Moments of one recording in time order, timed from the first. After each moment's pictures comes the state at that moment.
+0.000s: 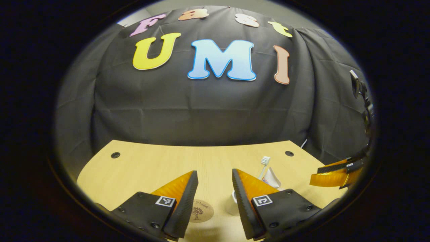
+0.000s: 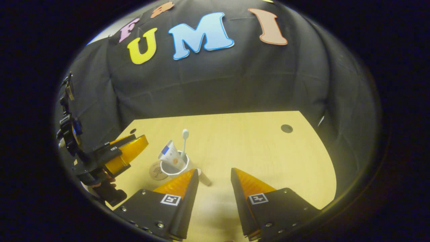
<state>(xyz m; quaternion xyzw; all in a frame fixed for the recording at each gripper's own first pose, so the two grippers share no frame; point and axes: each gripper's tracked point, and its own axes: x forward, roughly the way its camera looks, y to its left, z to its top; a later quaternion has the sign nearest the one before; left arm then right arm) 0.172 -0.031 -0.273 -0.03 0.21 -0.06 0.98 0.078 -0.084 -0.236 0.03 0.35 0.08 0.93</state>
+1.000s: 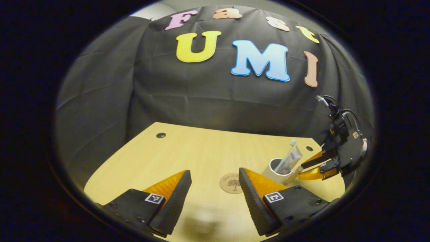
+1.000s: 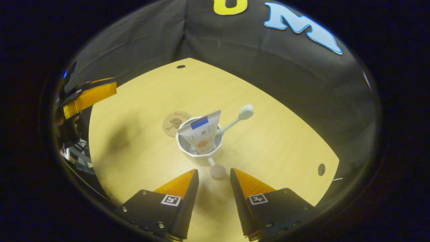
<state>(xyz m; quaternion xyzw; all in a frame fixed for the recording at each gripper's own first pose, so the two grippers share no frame) 0.050 0.089 -0.257 -0.06 0.25 0.08 0.96 0.101 -0.053 -0.294 -0.22 0.45 0.33 0.80</state>
